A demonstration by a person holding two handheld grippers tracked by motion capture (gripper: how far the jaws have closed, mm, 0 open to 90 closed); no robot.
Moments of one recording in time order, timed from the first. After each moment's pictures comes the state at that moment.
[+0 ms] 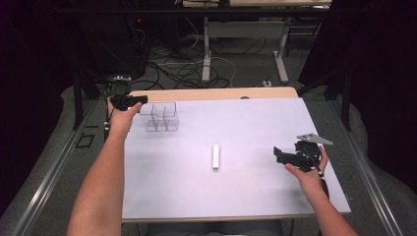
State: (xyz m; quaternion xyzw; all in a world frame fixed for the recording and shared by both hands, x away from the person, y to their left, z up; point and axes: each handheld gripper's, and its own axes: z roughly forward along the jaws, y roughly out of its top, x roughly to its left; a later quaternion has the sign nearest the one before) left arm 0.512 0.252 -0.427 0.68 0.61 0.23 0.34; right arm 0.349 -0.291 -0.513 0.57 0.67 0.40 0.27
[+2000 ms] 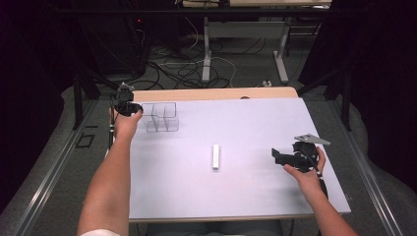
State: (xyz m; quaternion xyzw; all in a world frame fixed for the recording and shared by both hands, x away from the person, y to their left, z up) left arm 0.524 0.254 -0.463 0.67 0.67 0.17 0.28; right arm 0.351 -0.289 -0.517 0.56 0.68 0.40 0.26
